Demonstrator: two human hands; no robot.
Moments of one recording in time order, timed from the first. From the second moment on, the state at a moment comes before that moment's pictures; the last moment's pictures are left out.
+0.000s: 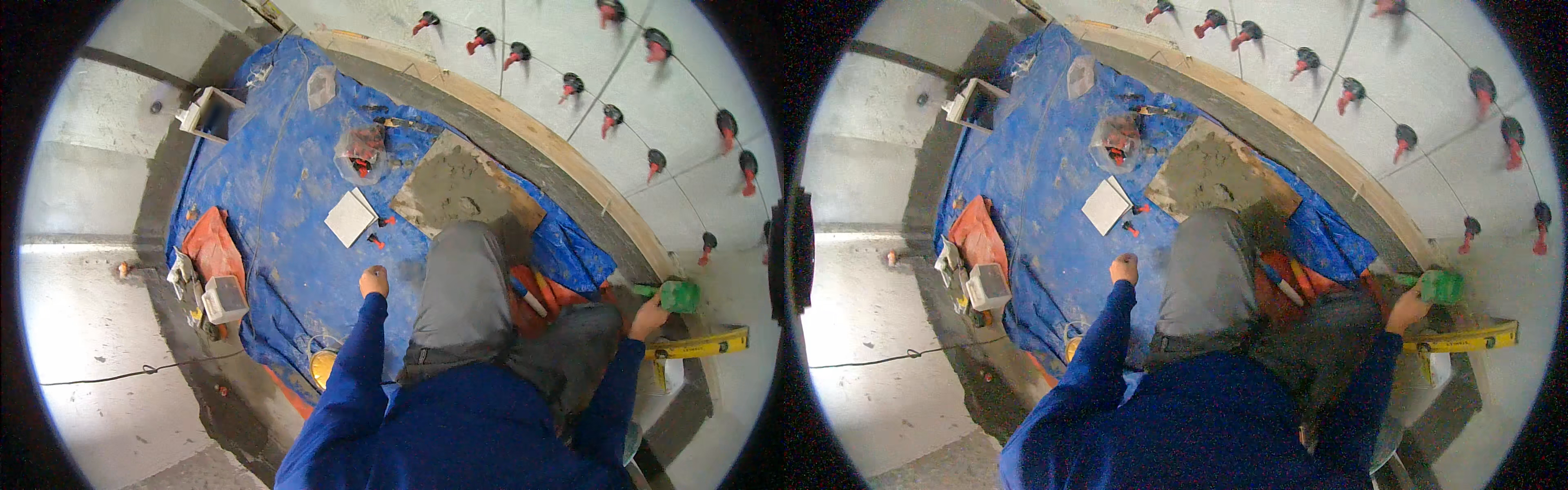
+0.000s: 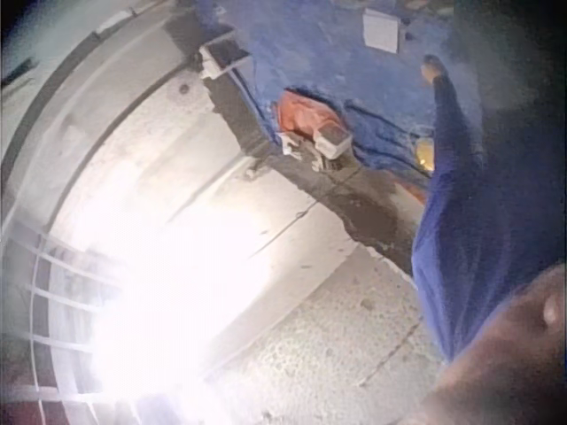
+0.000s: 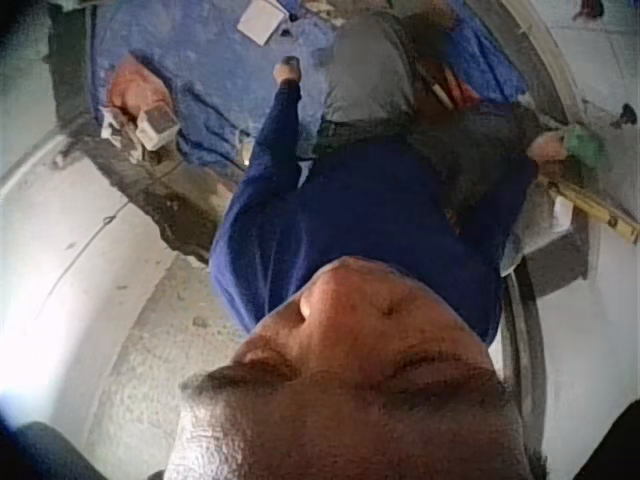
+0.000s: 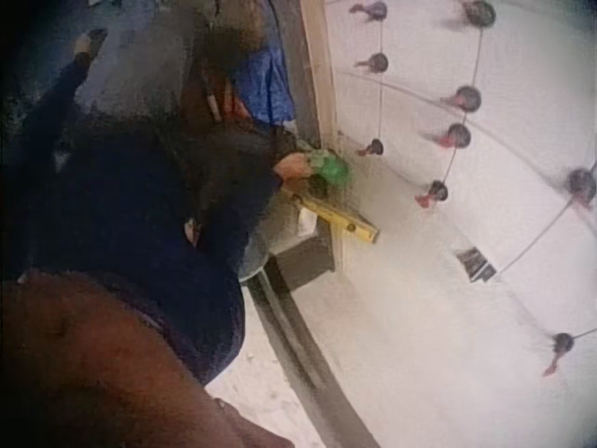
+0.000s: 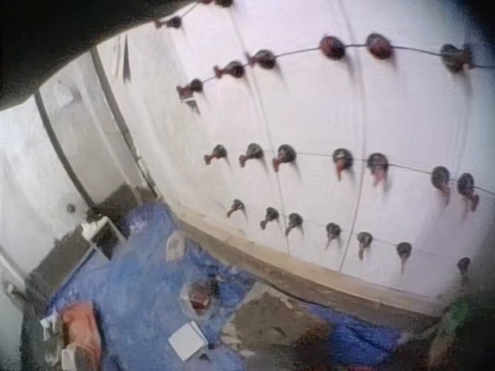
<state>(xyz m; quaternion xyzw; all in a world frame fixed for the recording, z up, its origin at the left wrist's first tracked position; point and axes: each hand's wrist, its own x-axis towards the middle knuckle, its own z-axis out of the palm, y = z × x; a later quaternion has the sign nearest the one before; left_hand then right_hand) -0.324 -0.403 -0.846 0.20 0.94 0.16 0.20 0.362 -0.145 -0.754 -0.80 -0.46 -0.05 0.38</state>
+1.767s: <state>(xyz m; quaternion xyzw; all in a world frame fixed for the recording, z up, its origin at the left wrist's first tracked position) 0.041 -0.150 -0.486 0.57 0.36 0.49 0.55 0.299 -0.175 -0.687 -0.74 -0.39 0.10 0.54</state>
